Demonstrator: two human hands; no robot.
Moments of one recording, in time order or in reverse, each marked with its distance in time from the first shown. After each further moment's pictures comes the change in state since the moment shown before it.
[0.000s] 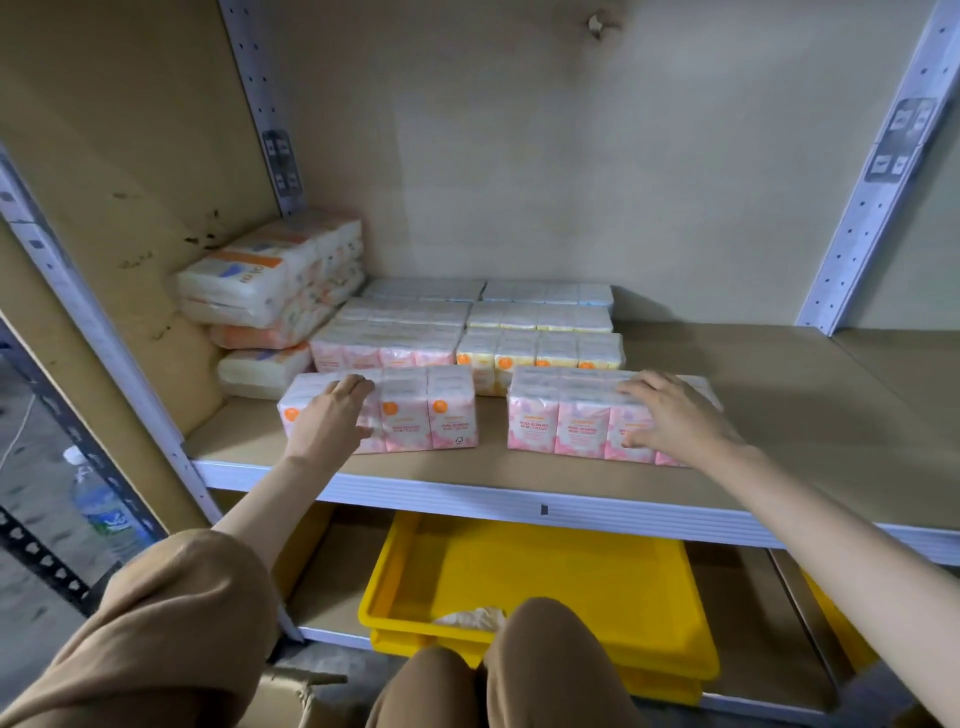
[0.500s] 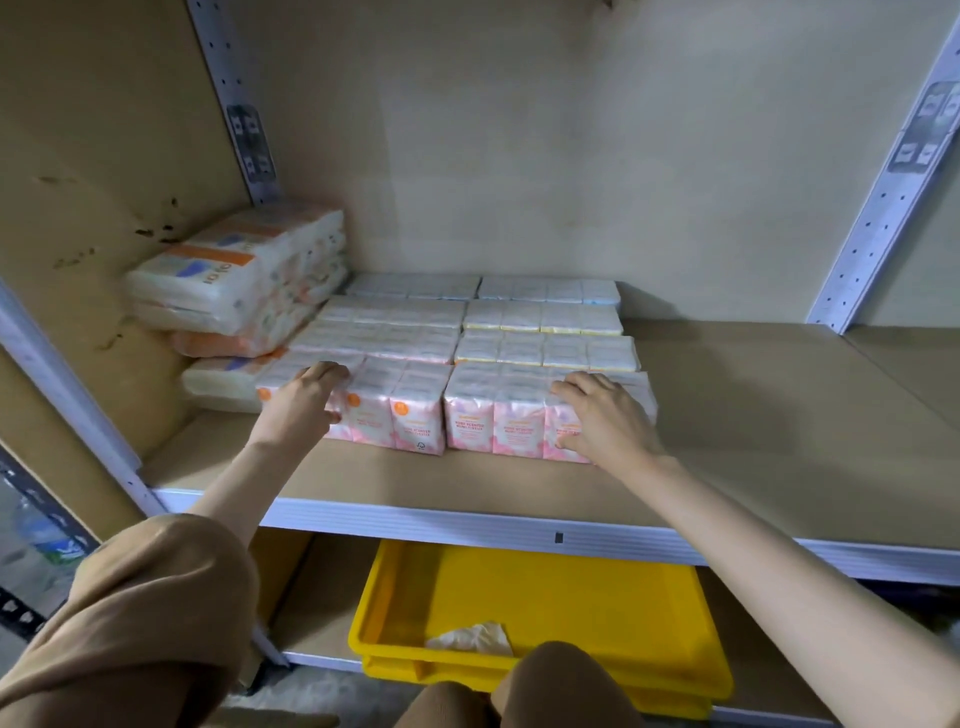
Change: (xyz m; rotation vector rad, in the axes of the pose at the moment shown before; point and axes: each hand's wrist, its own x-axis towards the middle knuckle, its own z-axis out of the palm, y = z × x) left_hand 0.054 -0.039 0.012 -0.092 0.040 0.028; right_hand 0.049 -0.062 0.028 -0.070 0.061 -0.070
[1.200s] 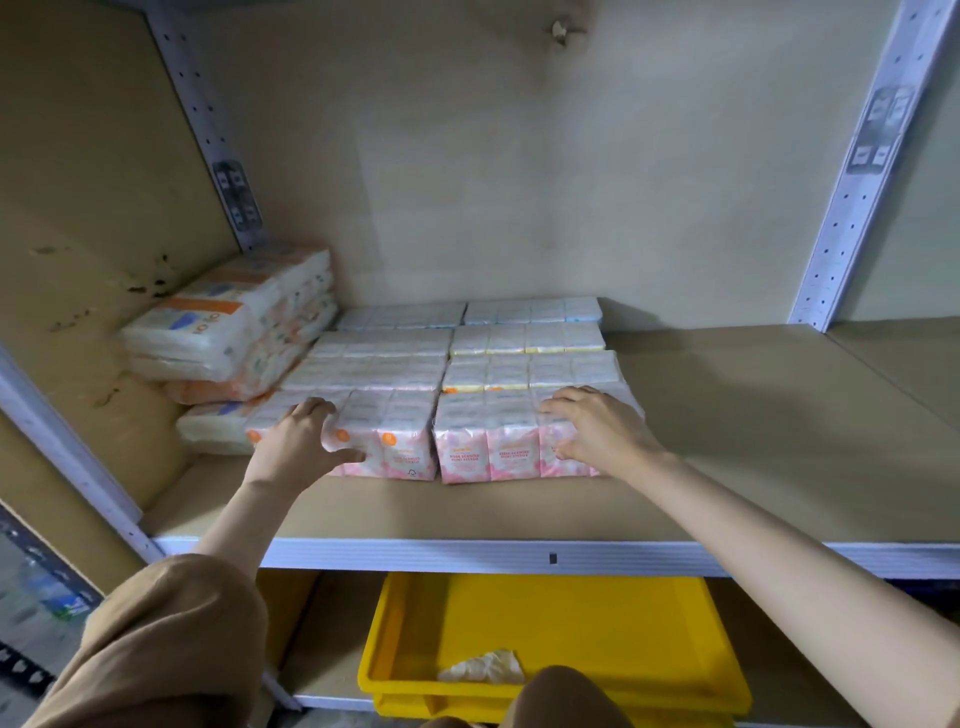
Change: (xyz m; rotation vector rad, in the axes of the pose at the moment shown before) left_hand -0.003 0.012 -0.005 0.016 0.008 -0.073; right_hand 0.002 0.013 -0.016 0.136 -0.066 0.021
